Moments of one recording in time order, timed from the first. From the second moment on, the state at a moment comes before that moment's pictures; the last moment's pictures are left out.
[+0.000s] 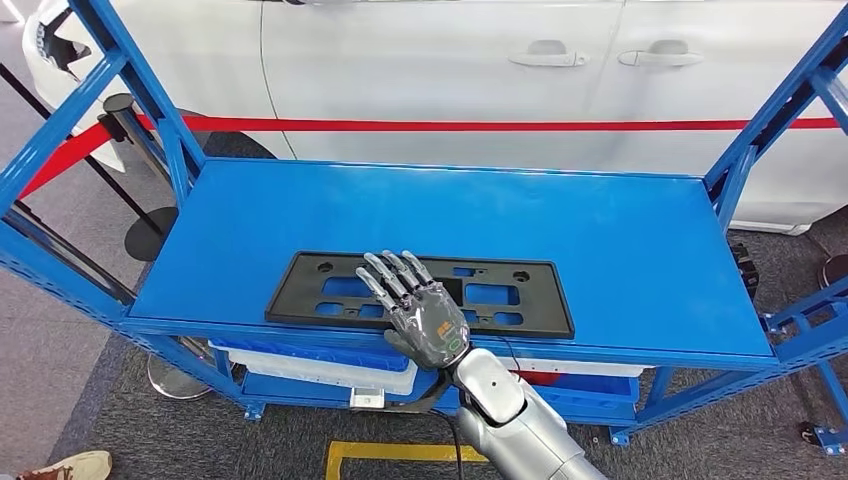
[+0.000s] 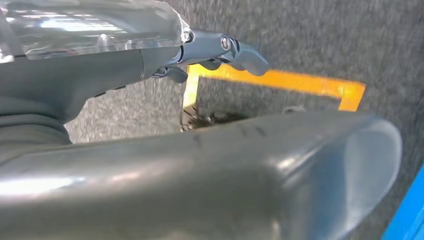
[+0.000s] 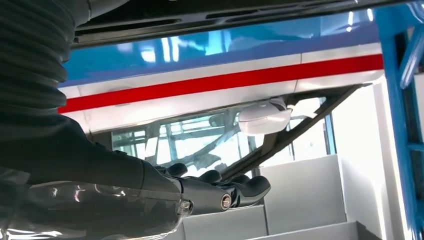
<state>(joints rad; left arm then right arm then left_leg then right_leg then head) -0.05 -0.07 0.99 -0.21 -0.68 -0.01 -0.31 -0.42 0.13 0.65 -0.91 1.43 -0.70 -0.28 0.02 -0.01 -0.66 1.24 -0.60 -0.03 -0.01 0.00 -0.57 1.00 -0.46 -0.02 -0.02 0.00</state>
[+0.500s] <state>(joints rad) -0.06 -0.06 0.99 -0.21 -0.70 -0.02 -0.31 -0.55 0.18 0.73 -0.67 1.57 -0.70 -0.10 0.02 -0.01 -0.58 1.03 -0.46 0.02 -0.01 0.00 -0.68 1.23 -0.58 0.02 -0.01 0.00</state>
